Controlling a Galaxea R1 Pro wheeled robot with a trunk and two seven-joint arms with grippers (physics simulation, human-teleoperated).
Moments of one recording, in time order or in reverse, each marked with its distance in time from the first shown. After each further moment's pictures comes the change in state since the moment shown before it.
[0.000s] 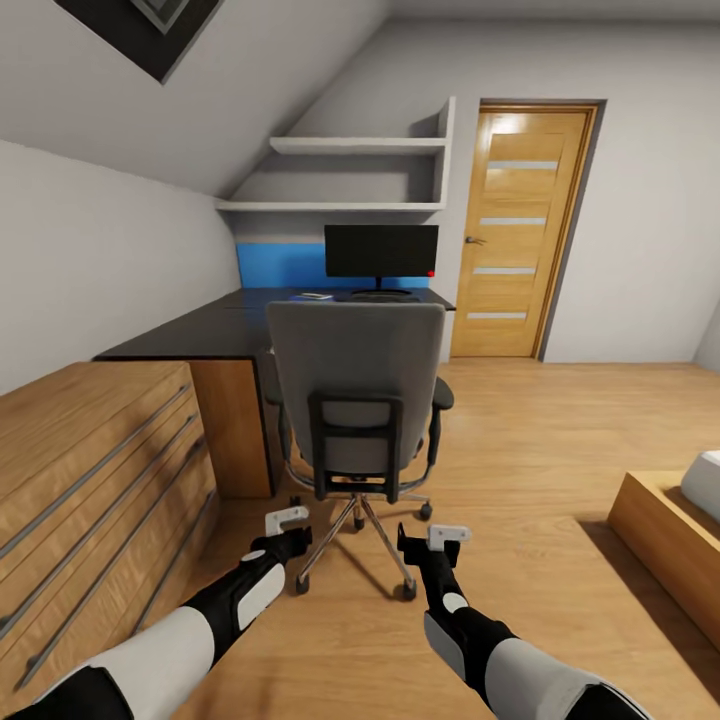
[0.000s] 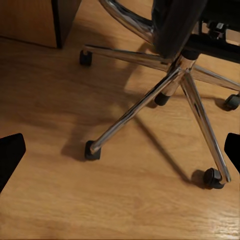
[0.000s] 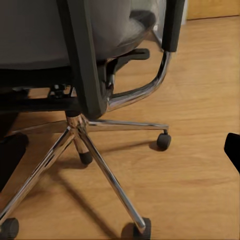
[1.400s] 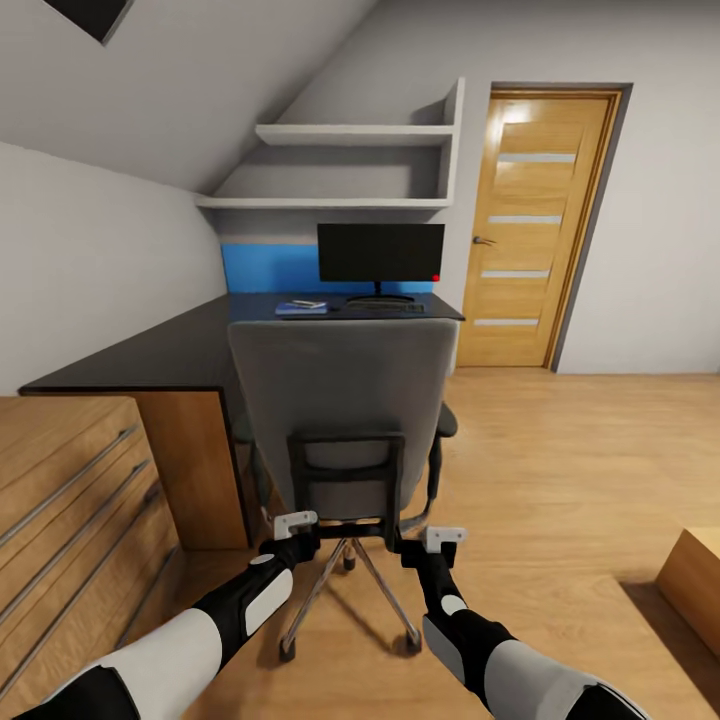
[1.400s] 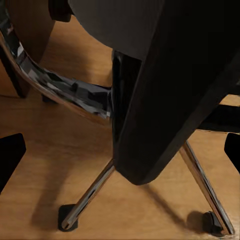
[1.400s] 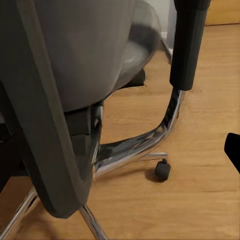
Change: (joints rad) left arm 0.000 -0.023 -0.044 0.015 -0.001 0.000 -0.001; right arm 0.002 0.003 0.034 0.004 -0.007 0.000 0.009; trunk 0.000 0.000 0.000
